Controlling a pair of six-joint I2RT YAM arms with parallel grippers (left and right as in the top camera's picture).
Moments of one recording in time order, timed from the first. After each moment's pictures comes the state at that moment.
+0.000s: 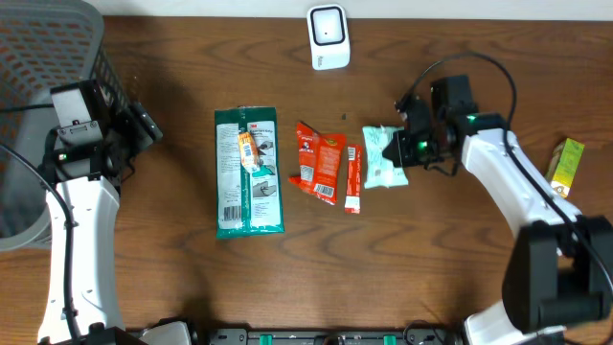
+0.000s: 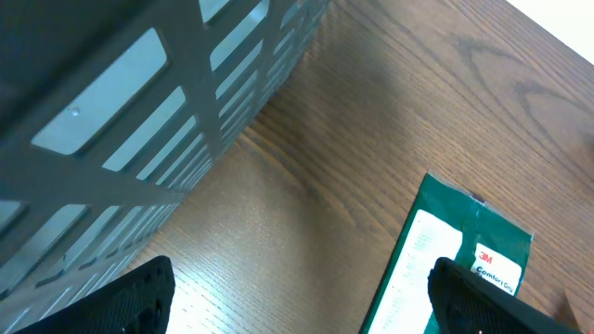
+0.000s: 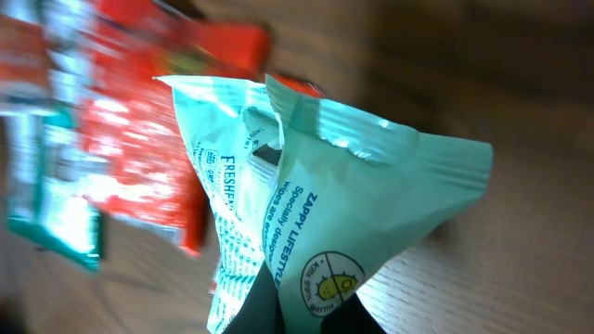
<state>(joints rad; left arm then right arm) 0.25 1.38 1.16 -0.69 -0.03 -0.36 0.15 1.73 1.20 -0.69 -0.46 0.03</state>
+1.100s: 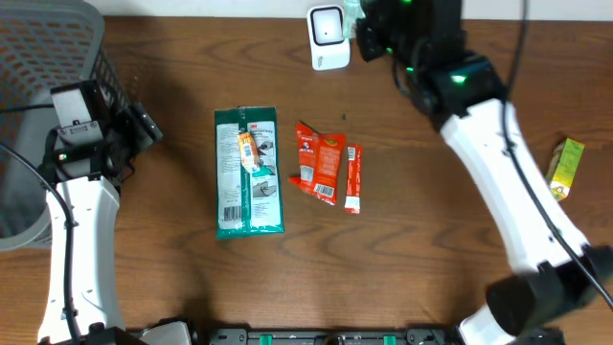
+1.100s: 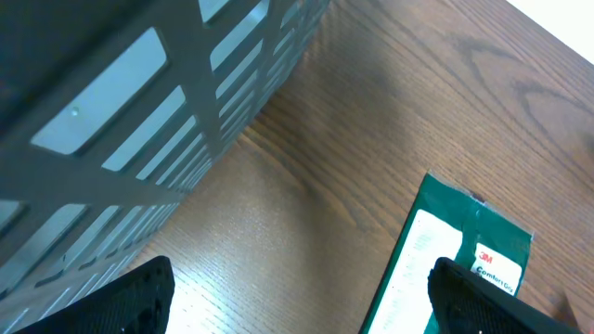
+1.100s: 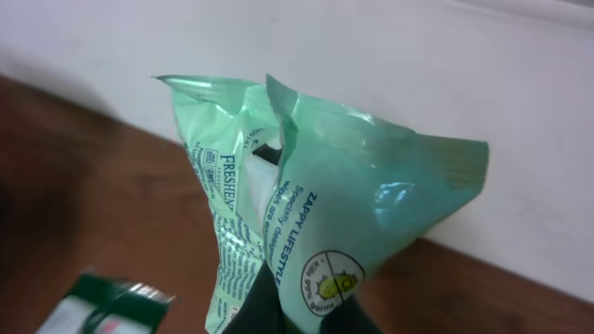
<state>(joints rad) 0.25 1.38 1.16 -0.69 -0.03 -0.36 0.40 1.76 1.81 -0.44 0.05 -0.06</state>
